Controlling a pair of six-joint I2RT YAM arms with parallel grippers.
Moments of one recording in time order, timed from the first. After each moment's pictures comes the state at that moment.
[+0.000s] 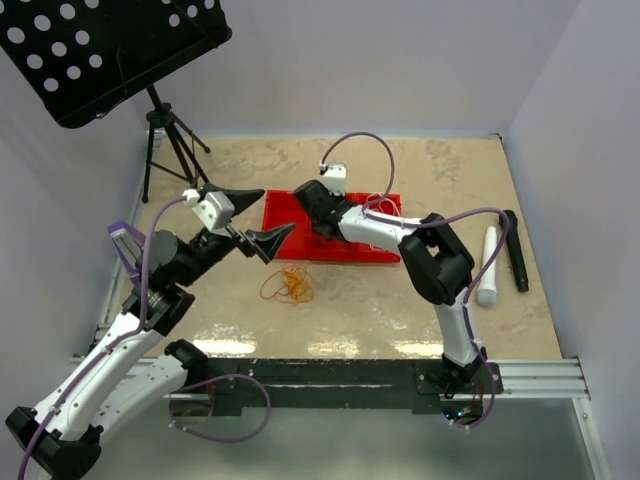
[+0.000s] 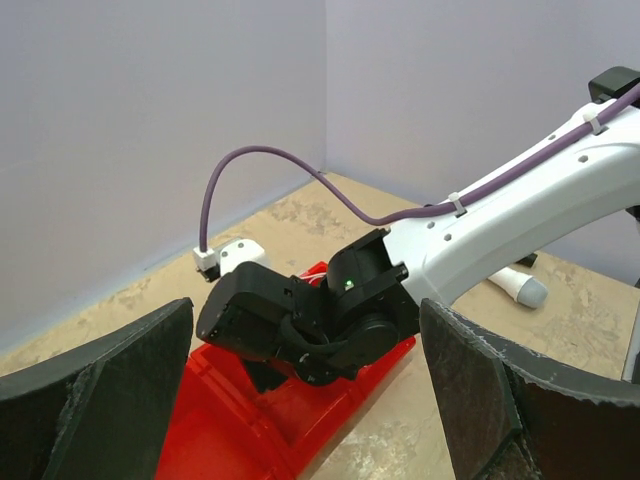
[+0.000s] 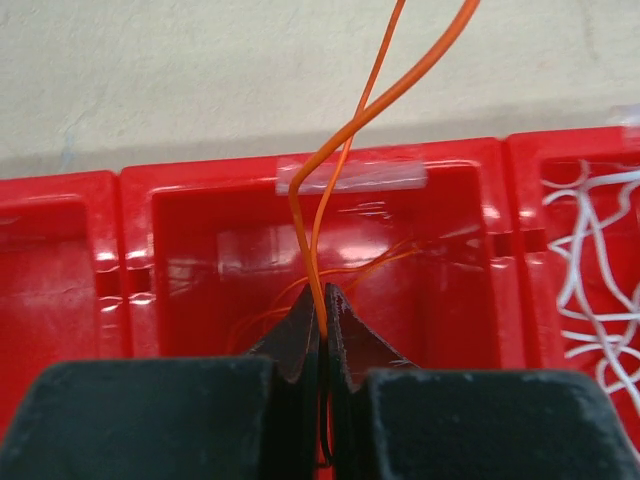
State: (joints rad) left arm -0.56 0.70 0.75 0.18 0.28 -0.08; right arm 0.78 2.08 1.50 -0.26 0.76 0.62
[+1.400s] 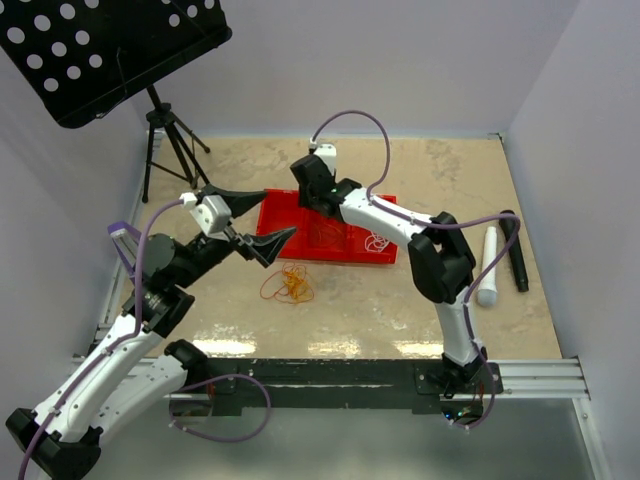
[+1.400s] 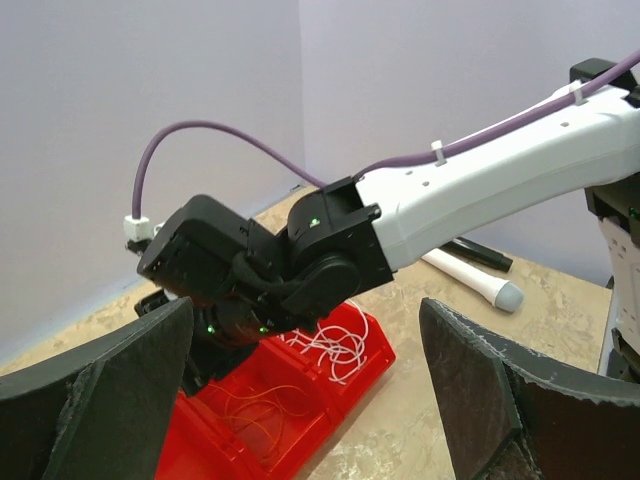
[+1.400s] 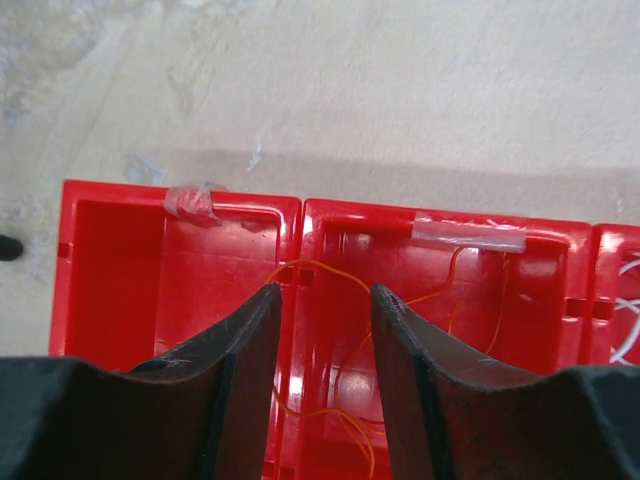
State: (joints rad) left arm -0.56 0.69 0.74 0.22 0.34 -0.10; right arm 0.76 2.07 1.73 -0.38 0.48 0.60
